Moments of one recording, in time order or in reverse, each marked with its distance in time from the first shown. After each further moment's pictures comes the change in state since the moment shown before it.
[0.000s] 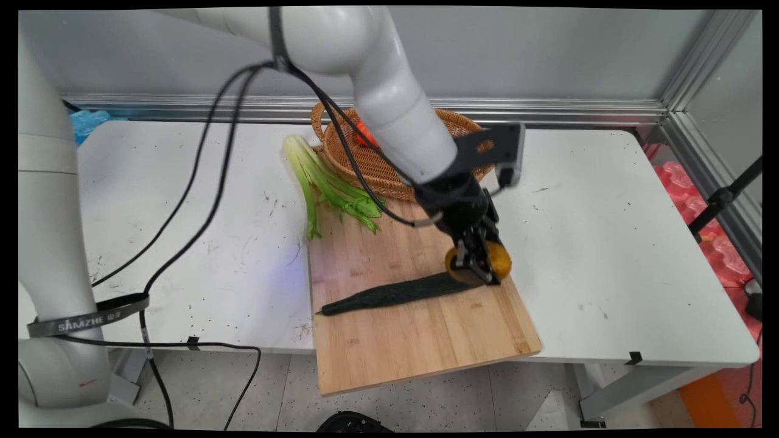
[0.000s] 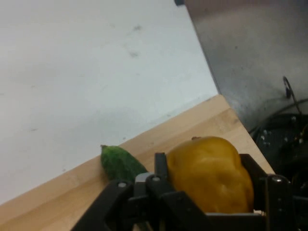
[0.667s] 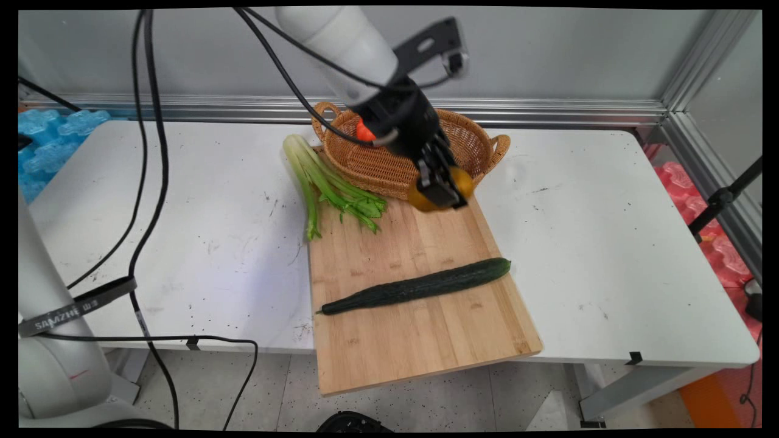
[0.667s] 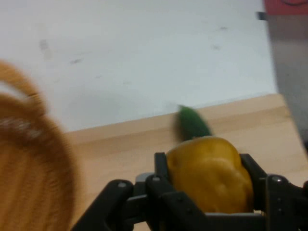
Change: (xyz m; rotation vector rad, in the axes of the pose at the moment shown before) arm -0.027 -0.018 -0.104 0.158 0.027 -0.246
